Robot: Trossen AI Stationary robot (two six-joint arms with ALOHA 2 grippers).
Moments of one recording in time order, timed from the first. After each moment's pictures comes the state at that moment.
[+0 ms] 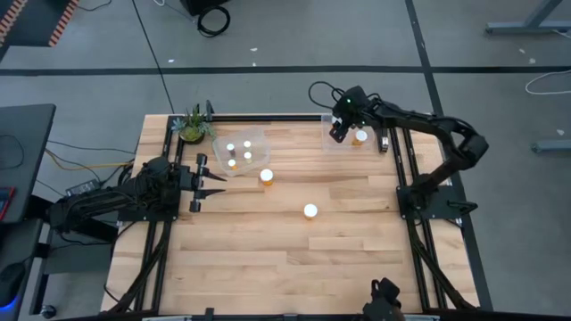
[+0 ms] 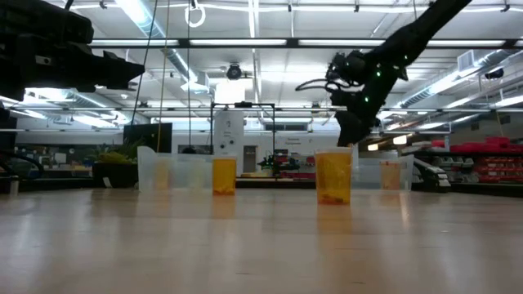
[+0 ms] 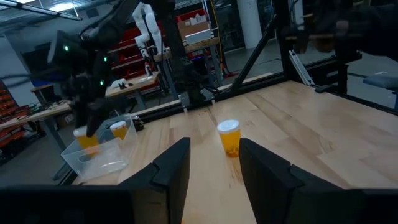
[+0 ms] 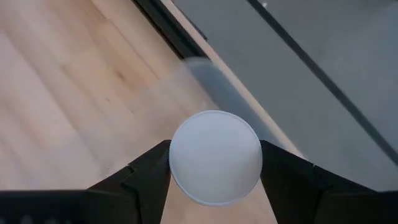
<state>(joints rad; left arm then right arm) 0.37 0.24 0.01 0.26 0.45 0.27 -0.80 1.52 0.97 -0.32 0.07 -0.17</state>
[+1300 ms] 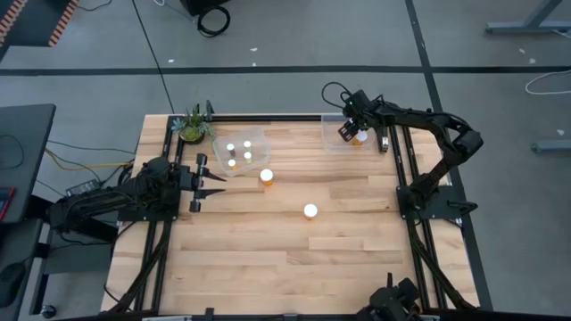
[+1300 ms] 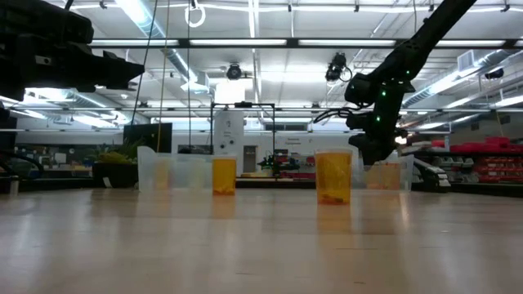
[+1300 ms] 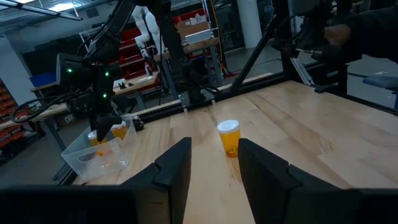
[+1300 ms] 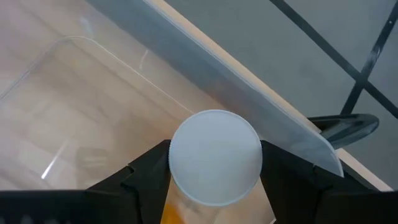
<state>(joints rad) 0.37 0.24 0.01 0.26 0.45 0.27 -0.89 1.59 0.93 -0.42 0.27 -0.02</state>
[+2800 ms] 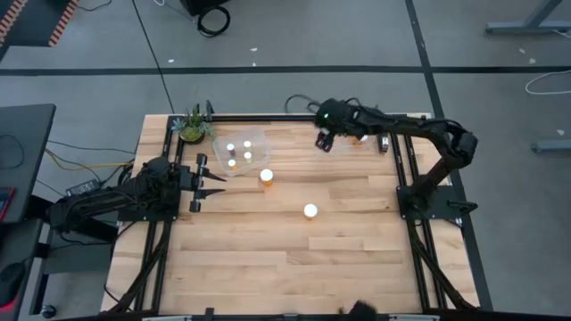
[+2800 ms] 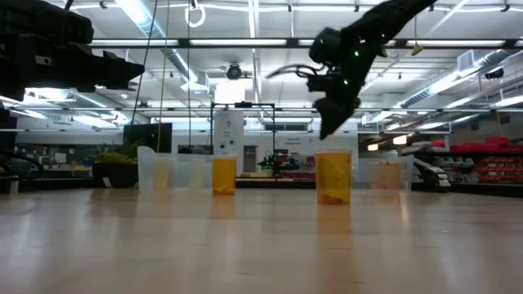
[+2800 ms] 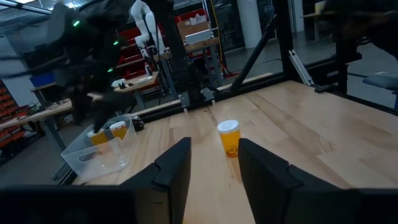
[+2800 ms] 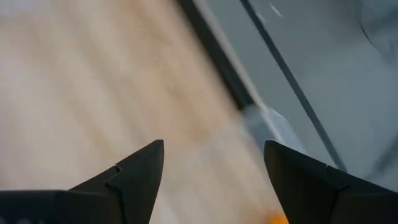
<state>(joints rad) 0.37 0.24 0.01 0.26 0.45 0.27 -0.51 1.59 1.17 -0.53 0.32 -0.11</state>
